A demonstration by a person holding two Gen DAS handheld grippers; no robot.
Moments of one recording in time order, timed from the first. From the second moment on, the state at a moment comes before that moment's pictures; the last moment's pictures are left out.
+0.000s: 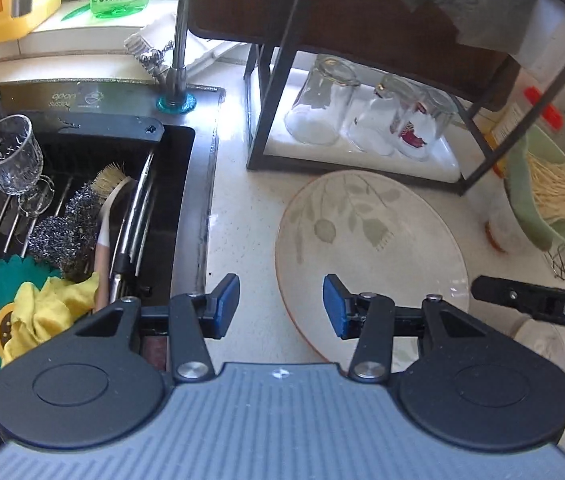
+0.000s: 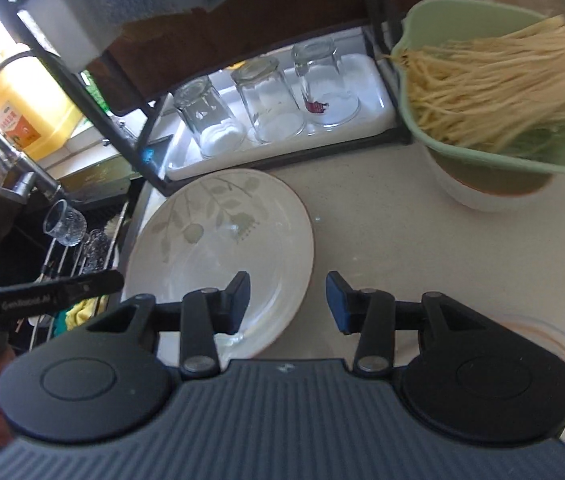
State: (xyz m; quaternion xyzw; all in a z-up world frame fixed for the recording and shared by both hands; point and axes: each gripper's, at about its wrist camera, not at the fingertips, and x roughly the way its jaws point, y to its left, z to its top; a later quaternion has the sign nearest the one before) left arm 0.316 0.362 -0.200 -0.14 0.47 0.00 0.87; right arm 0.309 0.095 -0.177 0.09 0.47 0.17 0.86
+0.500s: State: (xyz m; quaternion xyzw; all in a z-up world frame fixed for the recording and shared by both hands) left arm 0.338 0.369 -0.226 -0.17 0.46 0.01 0.87; right arm 0.352 0.114 -0.216 0.07 0.49 0.18 0.85
